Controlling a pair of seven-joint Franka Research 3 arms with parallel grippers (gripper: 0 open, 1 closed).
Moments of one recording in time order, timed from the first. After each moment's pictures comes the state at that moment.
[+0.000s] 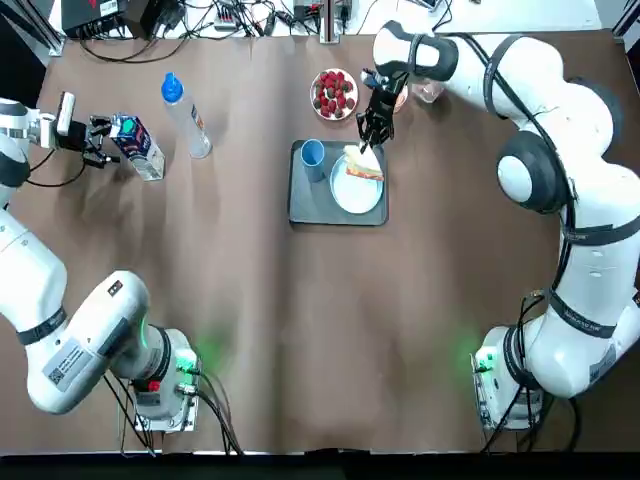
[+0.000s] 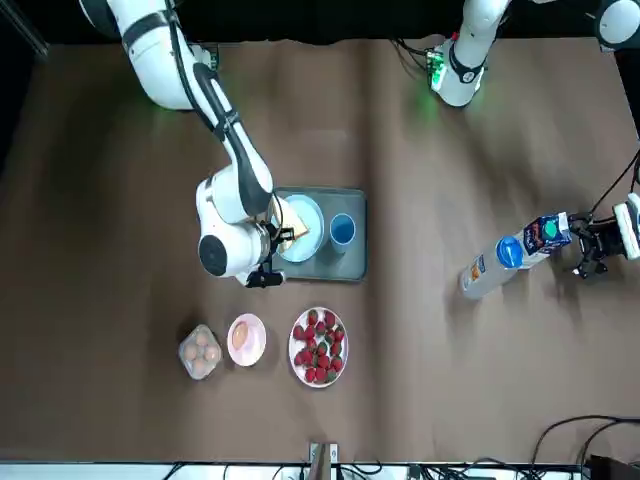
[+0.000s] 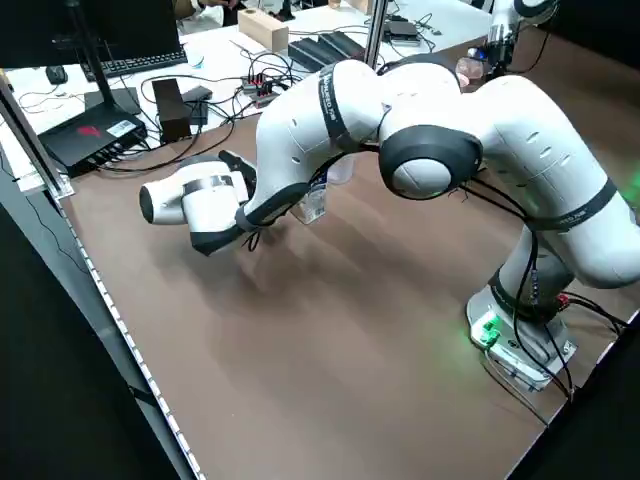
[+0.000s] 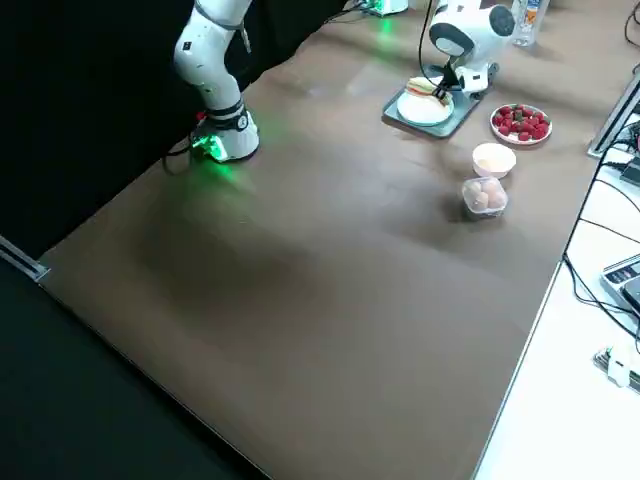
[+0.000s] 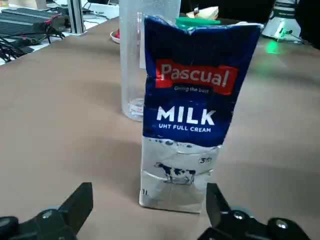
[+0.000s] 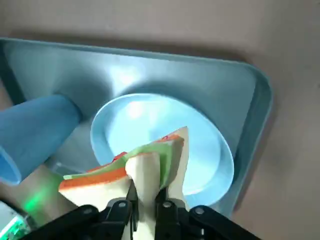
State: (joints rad) left arm 0.87 0.89 -0.19 -1.43 -0.67 1.55 2.35; right arm 0.53 0.68 -0.03 -1.54 0.55 1.91 0.19
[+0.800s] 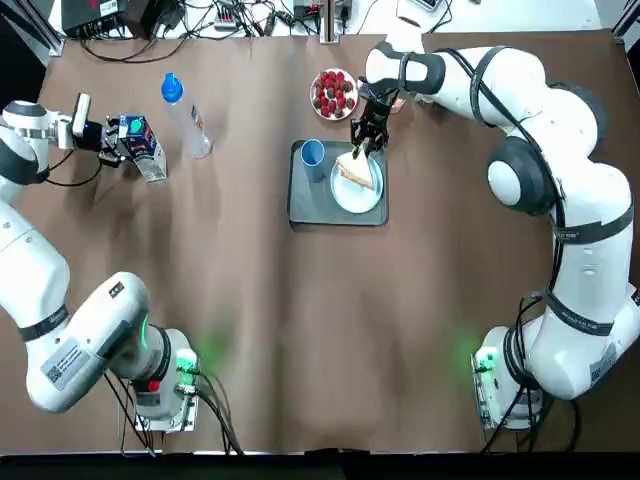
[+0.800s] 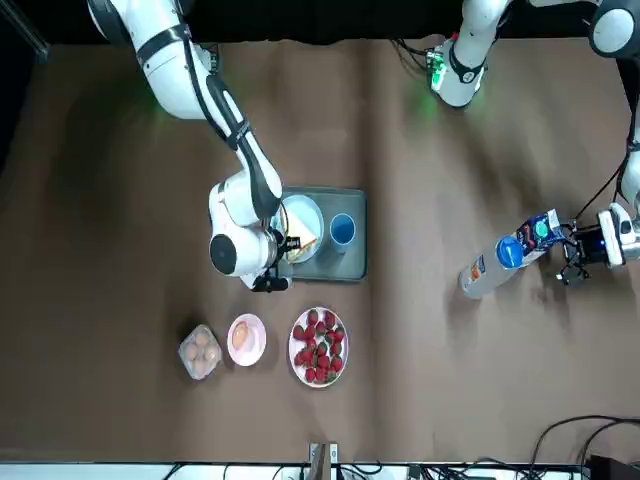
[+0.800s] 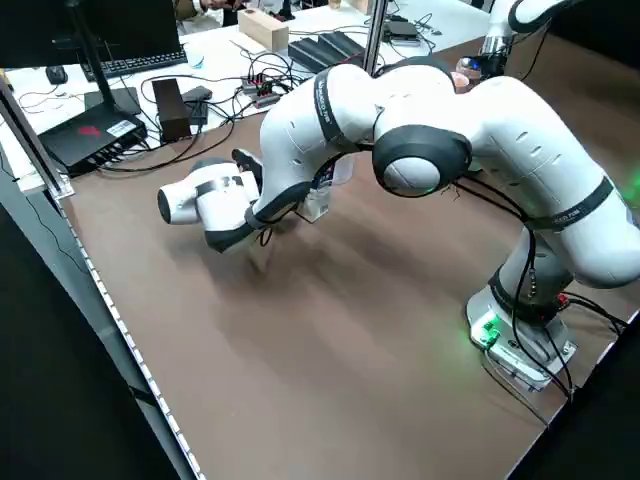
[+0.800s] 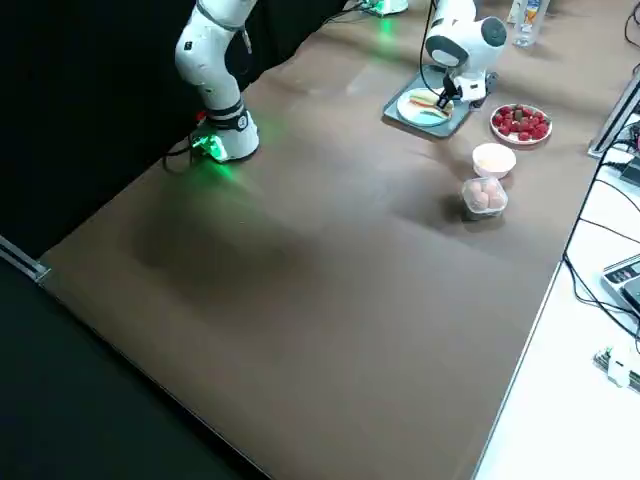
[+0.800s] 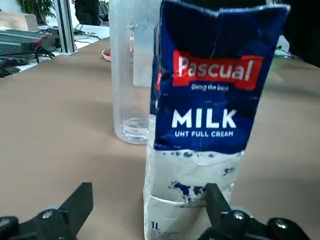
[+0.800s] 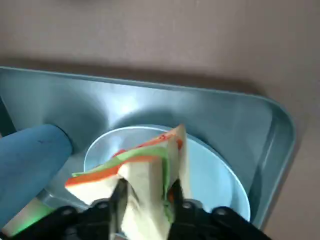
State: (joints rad) left arm 0.83 0.93 -0.19 -1.45 -0.73 1.53 2.39; right arm 0.55 0.73 -0.03 -1.54 0.57 2.03 0.19
